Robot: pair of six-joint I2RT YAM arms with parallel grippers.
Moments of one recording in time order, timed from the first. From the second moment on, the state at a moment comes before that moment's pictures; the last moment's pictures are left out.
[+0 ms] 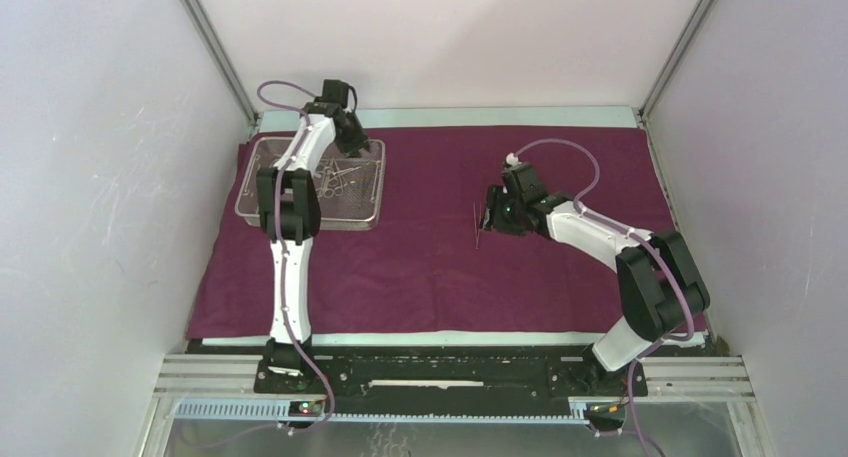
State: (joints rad) left arm -0.10 2.46 2.25 -0.79 0.06 -0.55; right arm 0.48 1.60 0.99 -0.29 -0.03 0.56
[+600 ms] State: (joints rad) left arm -0.11 2.18 2.11 -0.73 0.03 -0.54; right arm 0.51 1.83 1.20 -0.32 0.12 0.56
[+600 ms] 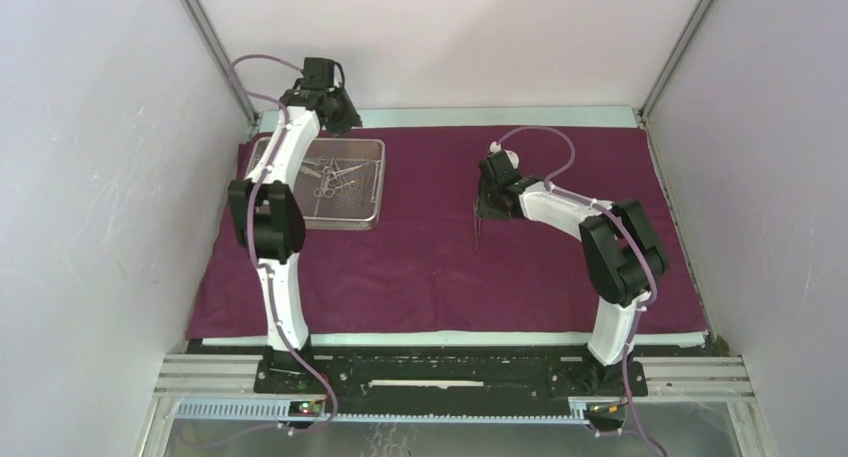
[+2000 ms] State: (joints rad) left arm -0.35 1.39 1.35 -0.69 0.04 -0.53; right arm 0.33 1.65 1.02 -0.41 0.17 0.39
